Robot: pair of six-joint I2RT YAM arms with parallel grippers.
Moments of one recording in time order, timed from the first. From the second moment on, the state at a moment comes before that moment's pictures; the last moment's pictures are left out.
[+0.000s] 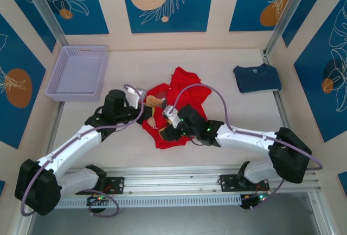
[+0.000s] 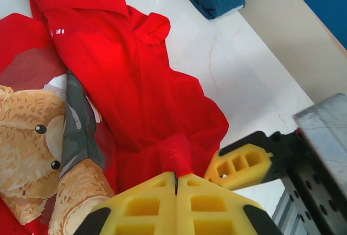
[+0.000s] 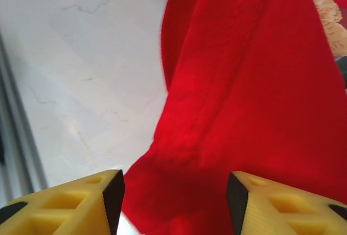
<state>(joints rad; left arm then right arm) -0.50 1.09 0.71 -0.15 0.48 -0.31 0.96 1.37 0.75 -0.02 -0.11 0.14</state>
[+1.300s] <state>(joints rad) -0.50 1.11 0.70 -0.17 0.44 -0.28 0.87 1.27 0.78 -0.07 -0.13 0.15</state>
